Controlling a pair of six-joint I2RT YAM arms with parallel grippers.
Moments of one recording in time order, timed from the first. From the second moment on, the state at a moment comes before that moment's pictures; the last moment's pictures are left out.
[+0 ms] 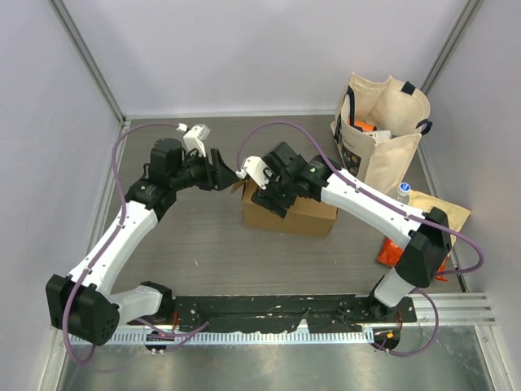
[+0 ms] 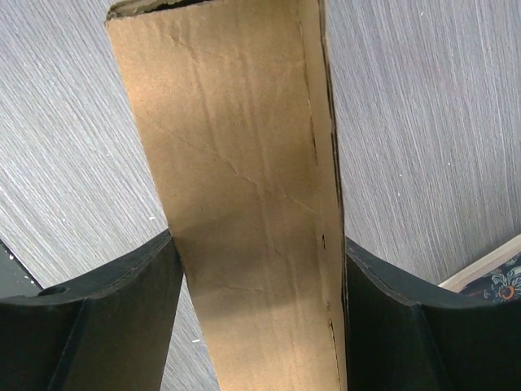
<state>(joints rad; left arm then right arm) -0.34 1.15 1.02 -0.29 0.47 -0.41 0.84 1.61 1.50 -0.87 0.00 -0.37</state>
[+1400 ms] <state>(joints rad) -0.51 1.31 1.16 -0.45 0.29 -0.49 0.82 1.60 1.49 -0.84 0.00 -0.37</state>
